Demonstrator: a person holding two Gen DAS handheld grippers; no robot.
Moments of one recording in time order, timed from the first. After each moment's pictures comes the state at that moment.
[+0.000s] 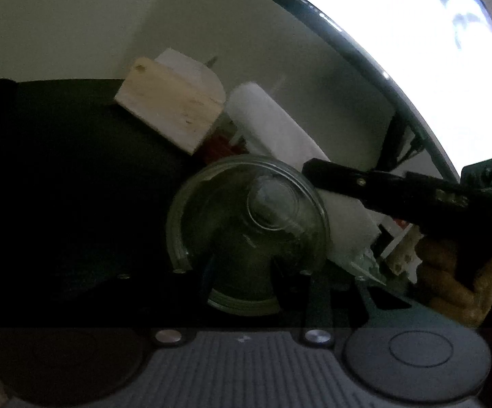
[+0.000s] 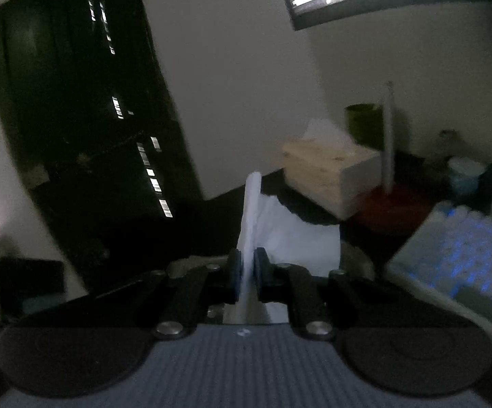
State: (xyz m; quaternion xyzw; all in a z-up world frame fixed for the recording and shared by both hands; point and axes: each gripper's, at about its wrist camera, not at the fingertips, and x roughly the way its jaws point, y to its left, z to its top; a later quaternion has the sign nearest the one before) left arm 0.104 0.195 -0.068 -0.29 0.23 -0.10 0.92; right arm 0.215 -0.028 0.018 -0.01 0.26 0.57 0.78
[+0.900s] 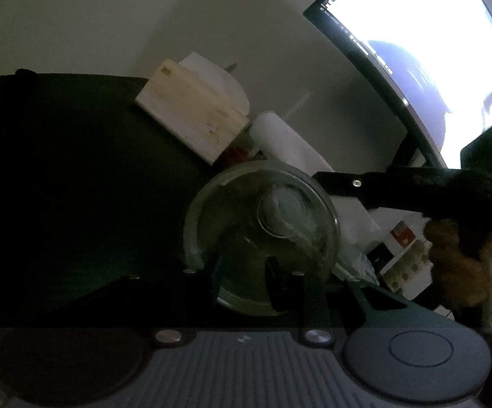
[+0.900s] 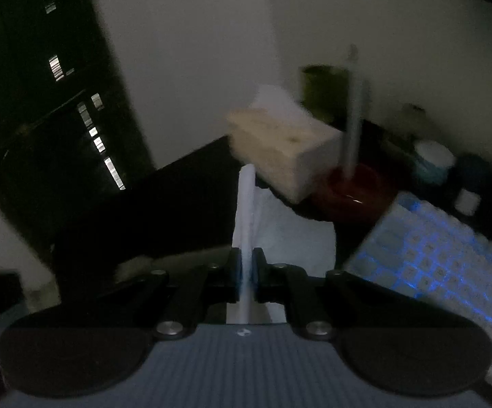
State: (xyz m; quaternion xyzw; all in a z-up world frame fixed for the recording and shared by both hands) left arm 0.109 0.222 -0.073 -0.33 0.23 -0.10 0.91; right arm 0.224 0.018 0.047 -0.10 0.34 0.48 0.80
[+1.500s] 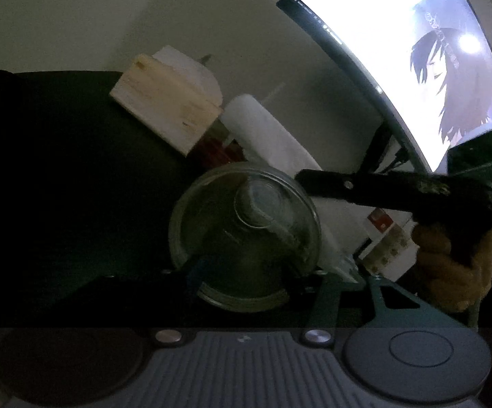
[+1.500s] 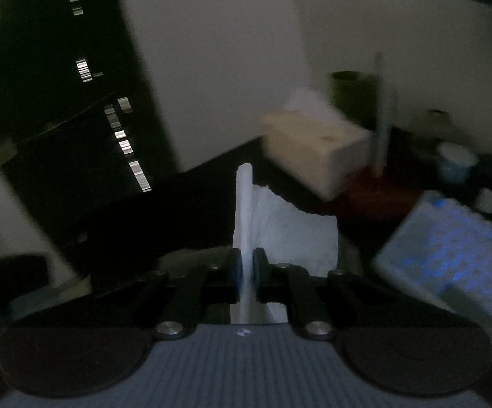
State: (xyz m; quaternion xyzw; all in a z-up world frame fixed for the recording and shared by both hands) left arm 0.104 0.220 -0.067 -0.32 0.23 -0.15 0.91; right arm 0.212 0.005 0.042 -0.08 0.33 0.50 0.79
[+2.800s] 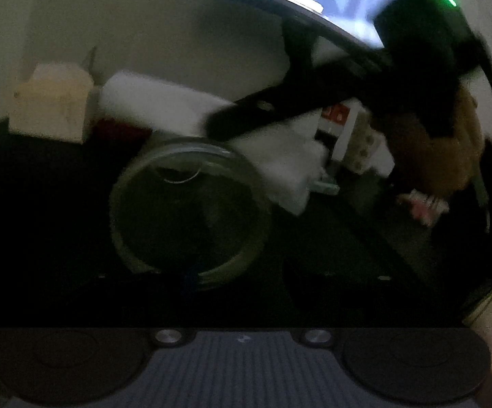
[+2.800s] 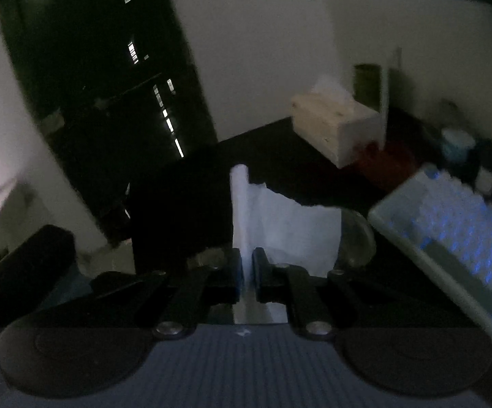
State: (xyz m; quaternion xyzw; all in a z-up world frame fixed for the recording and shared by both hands) left arm 0.082 0.071 -0.050 -0.08 0.27 -0.19 0.94; right arm 0.214 -0.065 0.037 -0.09 0.34 0.56 0.75
